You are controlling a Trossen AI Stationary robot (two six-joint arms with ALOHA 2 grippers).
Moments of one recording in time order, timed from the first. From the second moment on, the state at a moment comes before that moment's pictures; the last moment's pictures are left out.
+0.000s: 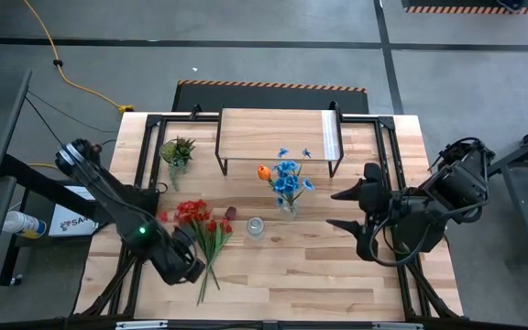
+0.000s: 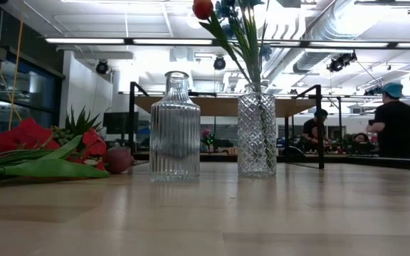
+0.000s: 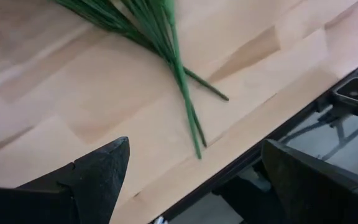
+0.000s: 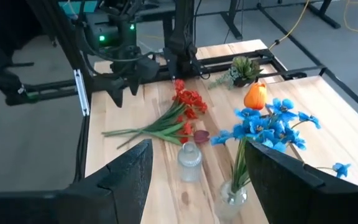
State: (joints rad) left arm -0.79 1.37 1.05 -0.85 -0.10 -1.81; right arm 0.72 1.48 2.00 -1.24 0.75 0.62
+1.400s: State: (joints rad) left arm -0.74 1.71 1.05 -0.64 -0.19 -1.63; right arm 0.72 1.48 2.00 -1.27 0.68 0.63
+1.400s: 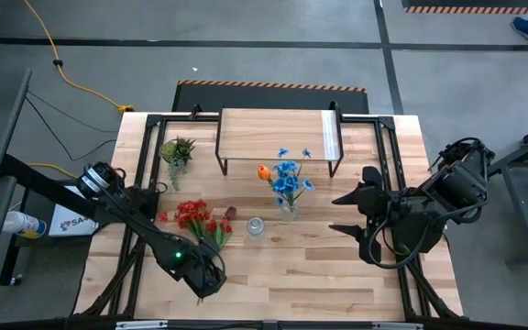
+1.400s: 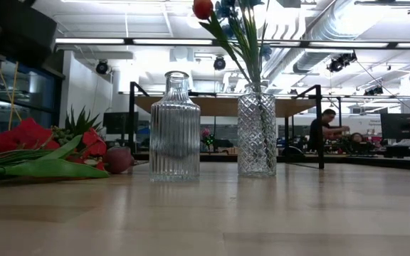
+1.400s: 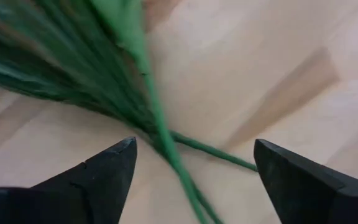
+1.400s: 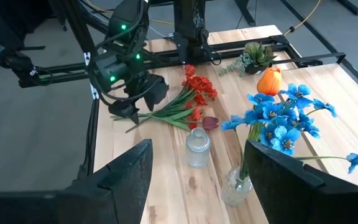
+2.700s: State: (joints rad) left arm -0.73 1.74 1.08 -0.63 -0.12 -1.58; right arm 0.72 1.48 2.00 -1.28 0.70 0.60
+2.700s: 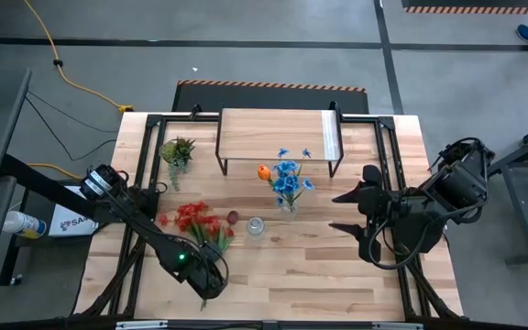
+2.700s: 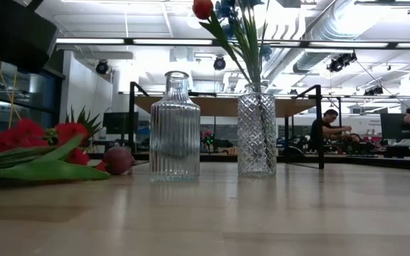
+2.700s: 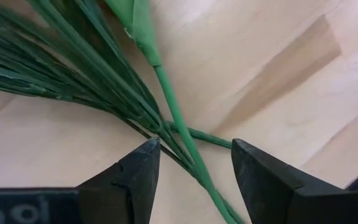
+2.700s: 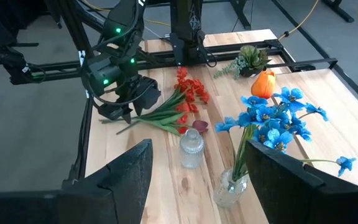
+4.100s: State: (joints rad) left arm -0.65 1.75 1.13 -0.67 -0.12 -1.41; right arm 0.72 1.48 2.00 -1.27 0.70 0.58
